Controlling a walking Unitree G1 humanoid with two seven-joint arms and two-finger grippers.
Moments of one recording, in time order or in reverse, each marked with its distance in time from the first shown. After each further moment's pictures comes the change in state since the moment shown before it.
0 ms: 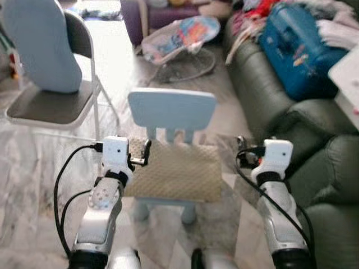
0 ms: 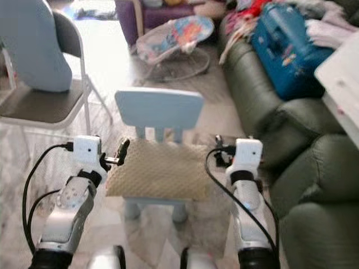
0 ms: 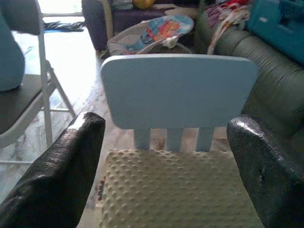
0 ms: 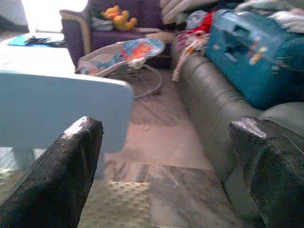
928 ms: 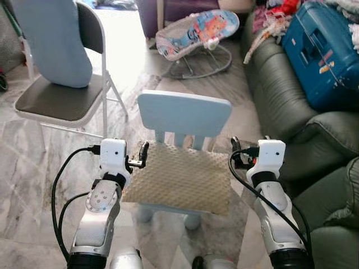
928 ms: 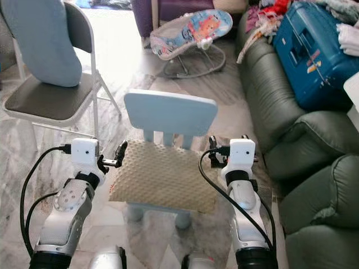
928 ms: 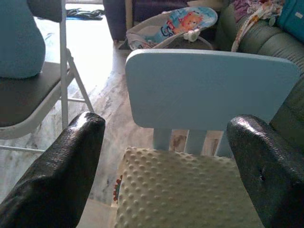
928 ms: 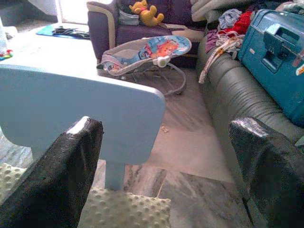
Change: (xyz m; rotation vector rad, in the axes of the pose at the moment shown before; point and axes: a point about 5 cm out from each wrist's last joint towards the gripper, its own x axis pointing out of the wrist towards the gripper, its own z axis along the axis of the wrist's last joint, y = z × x) left arm -0.004 0.001 -0.003 -0.004 0.011 0.003; right arm 0.000 0.005 -0.001 -0.019 0.002 0.033
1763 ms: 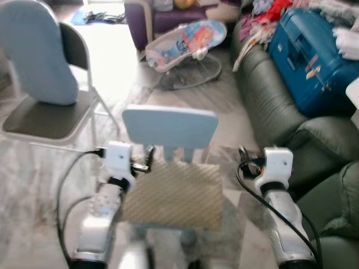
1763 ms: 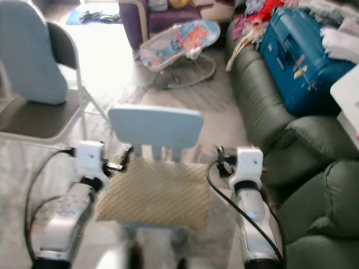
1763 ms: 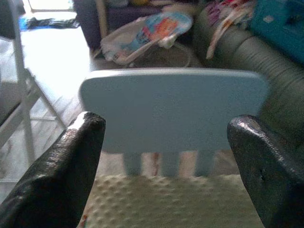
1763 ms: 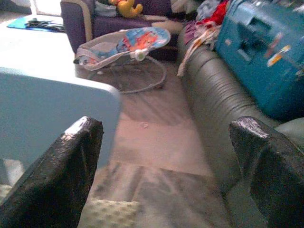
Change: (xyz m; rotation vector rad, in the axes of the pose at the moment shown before) left arm -0.008 0.001 0.000 0.007 0.012 -0.028; right arm -0.011 -0.002 -0.010 -0.004 0.047 0.000
